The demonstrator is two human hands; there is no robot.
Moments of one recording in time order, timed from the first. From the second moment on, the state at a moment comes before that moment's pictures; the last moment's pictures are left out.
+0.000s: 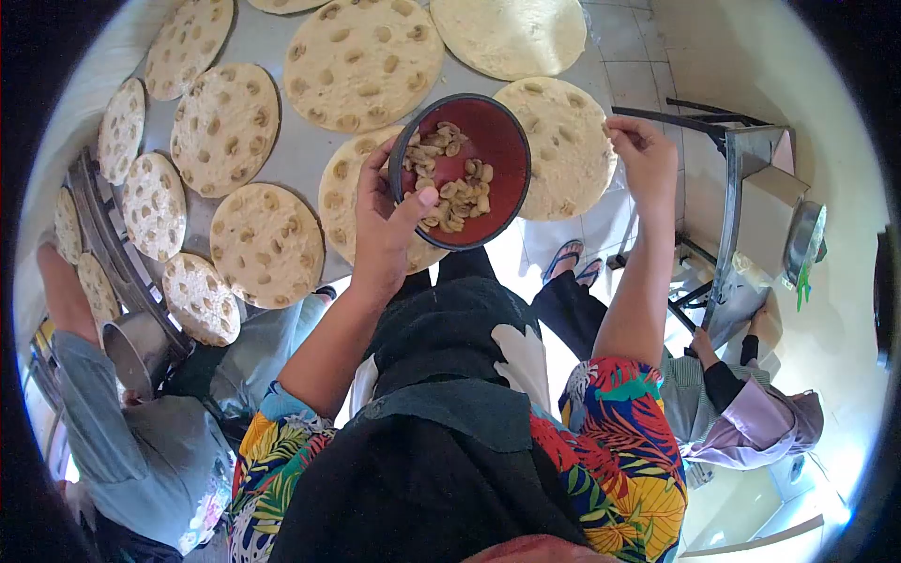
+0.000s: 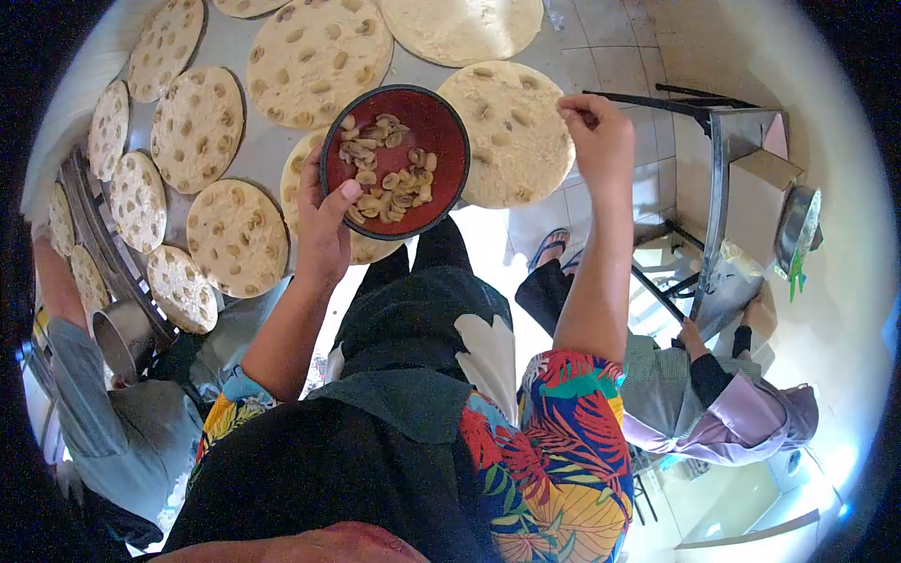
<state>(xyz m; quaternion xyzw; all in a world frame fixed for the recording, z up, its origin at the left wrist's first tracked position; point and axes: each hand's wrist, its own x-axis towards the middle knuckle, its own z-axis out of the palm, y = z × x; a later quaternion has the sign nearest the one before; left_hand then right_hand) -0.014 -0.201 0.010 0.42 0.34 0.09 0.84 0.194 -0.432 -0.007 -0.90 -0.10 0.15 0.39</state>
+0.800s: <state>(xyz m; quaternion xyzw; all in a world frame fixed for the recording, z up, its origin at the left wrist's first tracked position) -0.017 -0.207 0.006 0.43 0.34 0.09 0.83 0.188 -0.423 -0.017 -0.97 -0.22 0.07 0.10</state>
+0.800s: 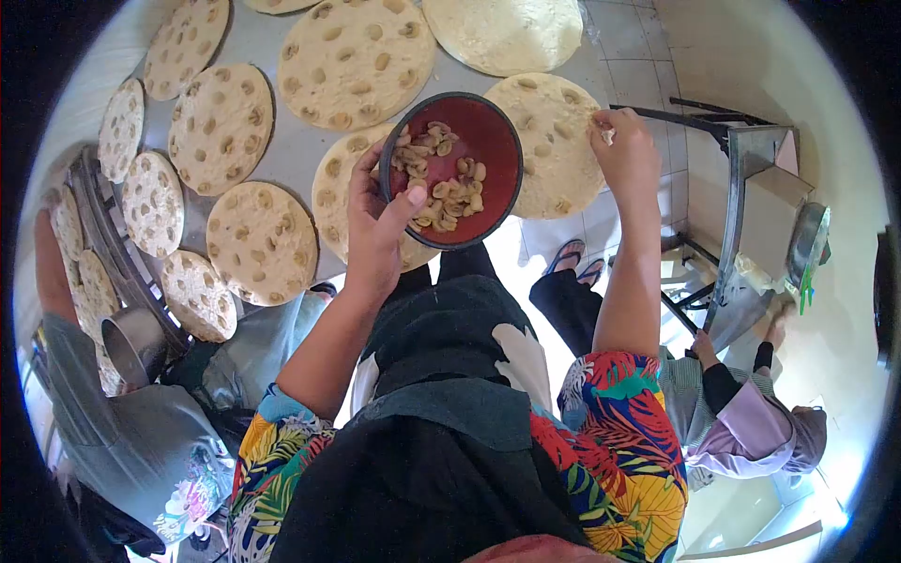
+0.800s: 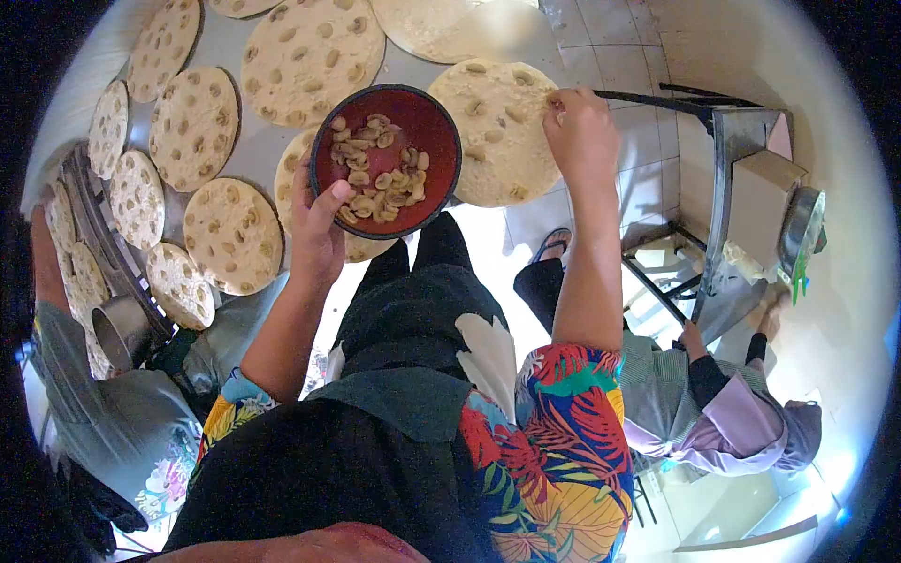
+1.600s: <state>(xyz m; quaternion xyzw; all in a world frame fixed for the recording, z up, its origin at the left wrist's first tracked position) -0.019 -0.208 0.031 0.38 0.33 0.09 0.86 0.146 -0.393 0.058 -0.93 -0.20 -0.01 0.30</state>
